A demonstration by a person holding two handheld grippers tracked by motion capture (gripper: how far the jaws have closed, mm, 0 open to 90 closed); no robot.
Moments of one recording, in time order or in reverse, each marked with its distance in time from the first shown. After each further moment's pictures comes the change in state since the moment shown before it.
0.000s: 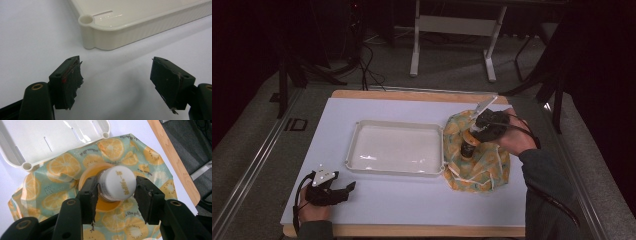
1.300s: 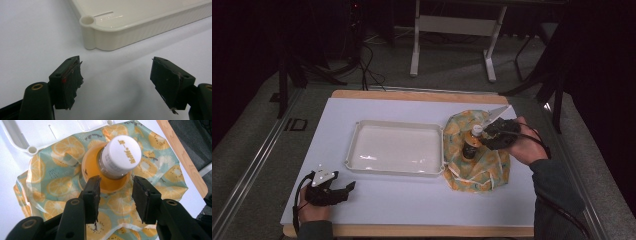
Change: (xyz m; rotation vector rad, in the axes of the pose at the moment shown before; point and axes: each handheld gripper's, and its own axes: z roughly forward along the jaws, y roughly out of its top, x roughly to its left) left arm 0.000 0.000 -0.001 -0.006 0.003 -0.003; right arm 0.003 -0.034 -0.006 -0.029 0.021 0.018
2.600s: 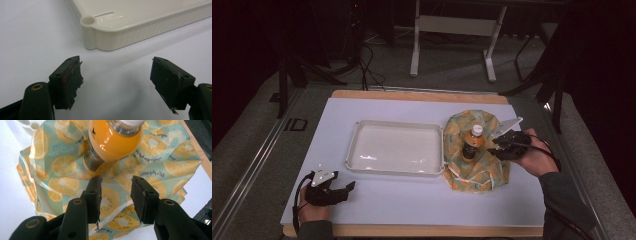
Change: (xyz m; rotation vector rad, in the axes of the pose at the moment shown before) left arm 0.000 0.000 0.000 -0.002 0.000 -0.005; right arm 0.008 -0.040 -0.003 0.004 0.014 0.026
